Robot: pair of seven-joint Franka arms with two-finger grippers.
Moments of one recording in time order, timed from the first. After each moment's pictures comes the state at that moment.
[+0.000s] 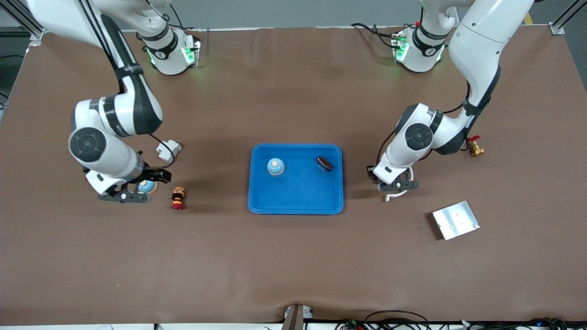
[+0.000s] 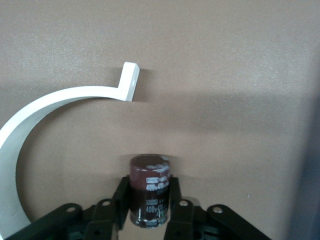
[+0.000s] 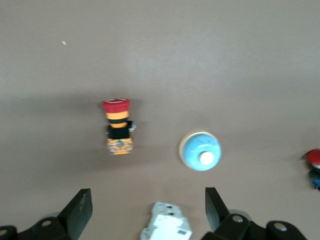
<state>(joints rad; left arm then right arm) -0.04 0.51 -0.34 -2.12 0.24 2.60 -0.61 0.11 0.27 0.01 -1.97 -0.13 2.18 0.23</state>
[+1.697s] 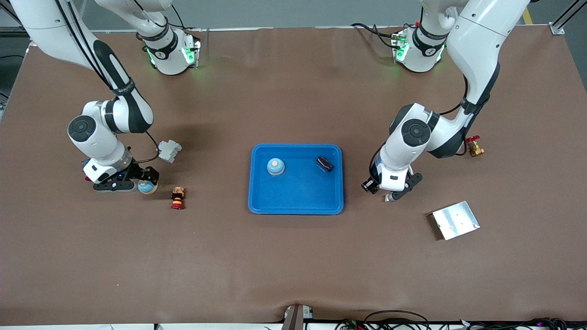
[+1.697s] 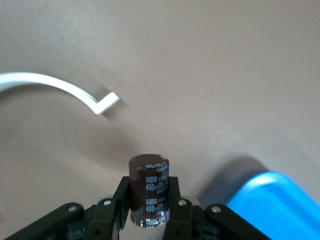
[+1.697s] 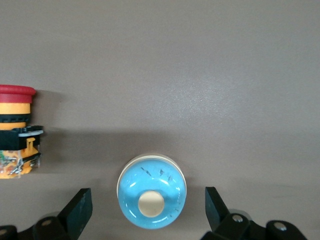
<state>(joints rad) -0.07 0.51 -0.37 -1.98 0.24 2.61 -1.32 -0.07 0.37 0.03 -2.30 -0.13 2.81 0.03</state>
